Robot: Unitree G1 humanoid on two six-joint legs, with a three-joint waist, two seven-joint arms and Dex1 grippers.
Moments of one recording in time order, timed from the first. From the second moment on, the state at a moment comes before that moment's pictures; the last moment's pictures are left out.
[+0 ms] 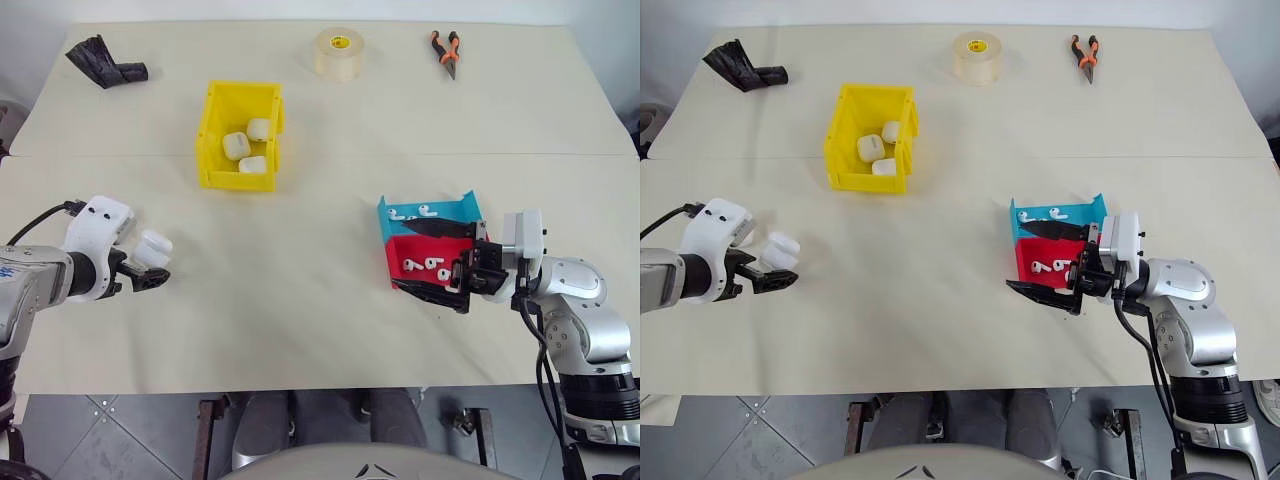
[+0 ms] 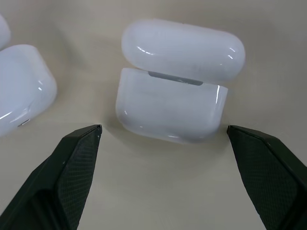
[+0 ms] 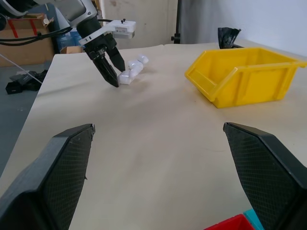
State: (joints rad) left arm -0.30 1.07 0.14 -0.31 -0.43 1.41 -0.53; right arm -0.19 -0.61 -0.09 -0.19 0.62 0.15 1.22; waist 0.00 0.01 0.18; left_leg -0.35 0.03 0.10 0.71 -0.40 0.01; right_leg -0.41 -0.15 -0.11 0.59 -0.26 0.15
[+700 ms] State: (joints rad) left arm -0.39 1.07 0.01 -0.22 -0.39 1.27 -0.63; right arm -0.18 -0.61 -0.09 -0.19 0.62 0.15 1.21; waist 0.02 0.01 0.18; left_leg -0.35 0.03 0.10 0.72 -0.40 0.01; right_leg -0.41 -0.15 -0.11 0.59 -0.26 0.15
